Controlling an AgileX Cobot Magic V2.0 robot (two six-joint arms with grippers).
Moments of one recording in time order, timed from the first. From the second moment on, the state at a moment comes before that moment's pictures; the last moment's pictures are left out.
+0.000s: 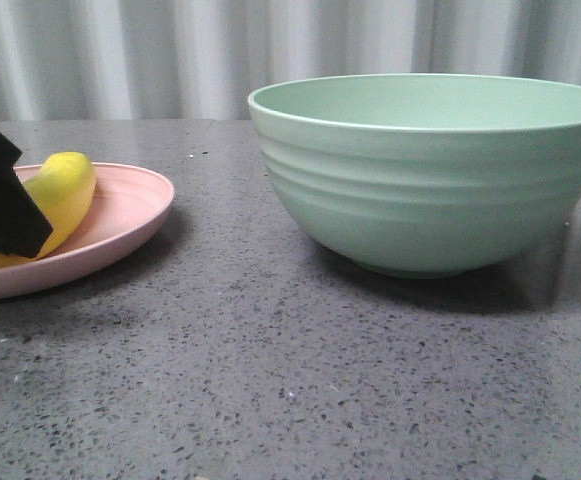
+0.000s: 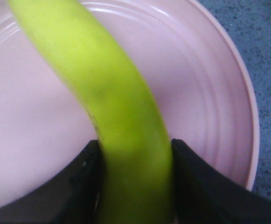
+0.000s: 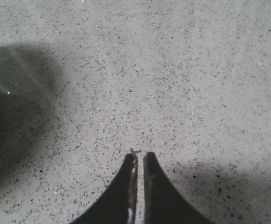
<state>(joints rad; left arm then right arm) -0.49 1.23 -0.72 -0.17 0.49 0.09 -0.12 0.53 -0.38 0.06 0.50 0.08</state>
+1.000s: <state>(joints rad) -0.88 1.11 -0.85 -0.18 0.41 0.12 0.24 0.69 -0.76 0.44 0.60 0.01</state>
